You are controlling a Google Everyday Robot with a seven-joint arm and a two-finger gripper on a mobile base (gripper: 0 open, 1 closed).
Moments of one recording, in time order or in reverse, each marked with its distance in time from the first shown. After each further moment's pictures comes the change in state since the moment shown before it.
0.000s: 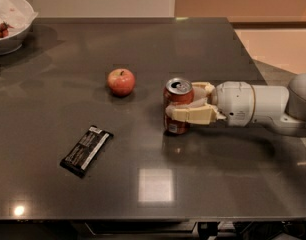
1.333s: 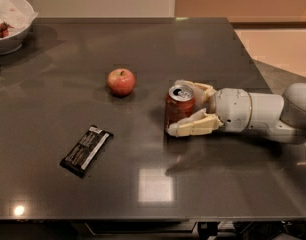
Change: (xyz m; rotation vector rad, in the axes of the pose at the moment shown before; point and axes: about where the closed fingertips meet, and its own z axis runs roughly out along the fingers) arm 0.013 0.000 0.003 -0.006 -0.043 -0.021
